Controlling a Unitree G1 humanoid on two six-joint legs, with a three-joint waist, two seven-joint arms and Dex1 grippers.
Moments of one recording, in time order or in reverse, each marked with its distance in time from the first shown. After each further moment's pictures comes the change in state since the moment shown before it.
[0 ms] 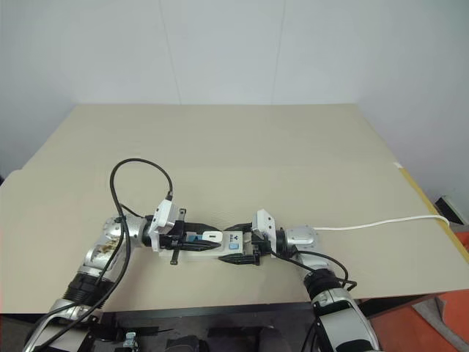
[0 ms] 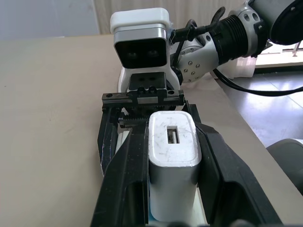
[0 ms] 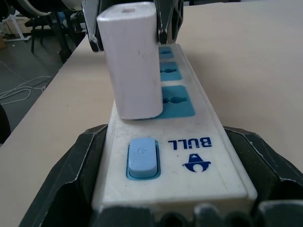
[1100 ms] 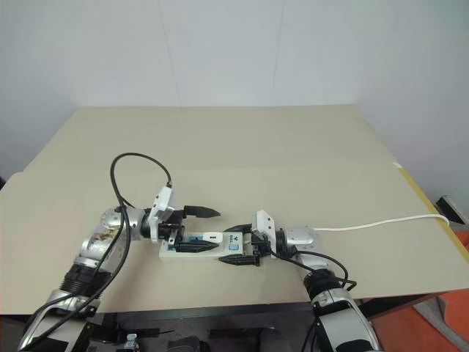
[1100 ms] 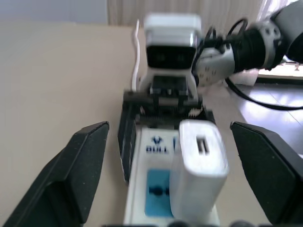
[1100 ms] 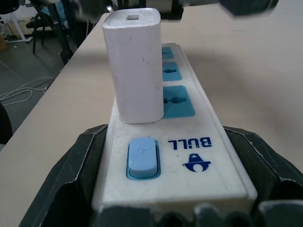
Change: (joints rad) left arm -0.096 0.072 0.044 -0.064 -0.101 0.259 0.008; right arm -0.001 0.004 -0.001 0.002 -0.004 0.007 0.007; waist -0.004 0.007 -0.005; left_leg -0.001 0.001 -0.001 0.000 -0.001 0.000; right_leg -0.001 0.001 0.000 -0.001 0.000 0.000
